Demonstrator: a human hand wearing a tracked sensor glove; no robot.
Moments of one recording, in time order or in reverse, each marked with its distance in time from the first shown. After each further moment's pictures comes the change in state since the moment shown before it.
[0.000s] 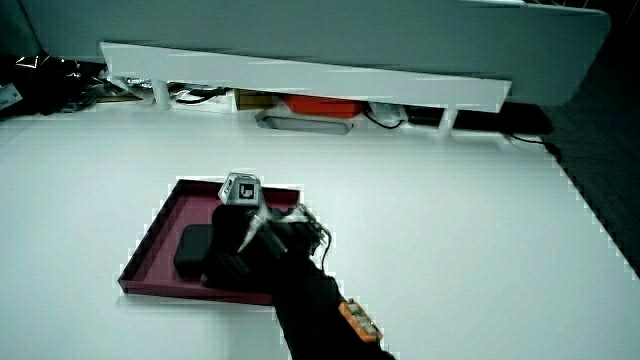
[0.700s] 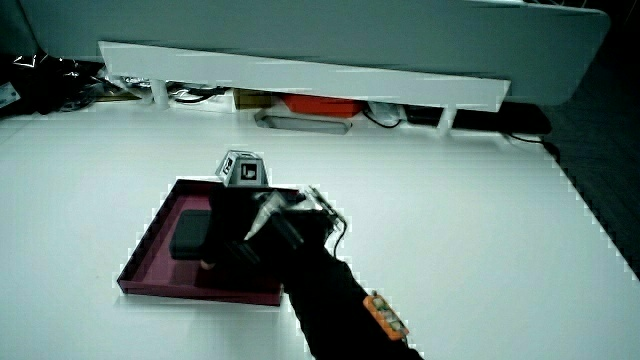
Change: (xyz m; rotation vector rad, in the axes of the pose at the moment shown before) arm -0.001 -0.045 0.052 0.064 0.009 0.082
